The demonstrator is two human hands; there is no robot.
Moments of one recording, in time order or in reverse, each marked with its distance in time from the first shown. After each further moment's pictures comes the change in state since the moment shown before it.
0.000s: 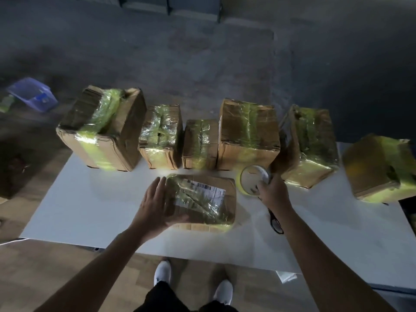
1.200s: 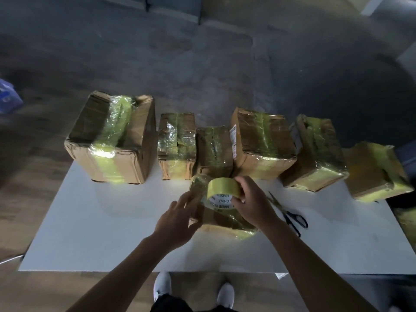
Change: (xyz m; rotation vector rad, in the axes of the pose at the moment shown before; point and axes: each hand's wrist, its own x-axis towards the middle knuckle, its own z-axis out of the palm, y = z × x) left_hand 0.018 -0.032 -0.037 0.229 -0.174 0.270; right_hand -0.062 -0.087 0.080 -0.228 -0.066 -0.659
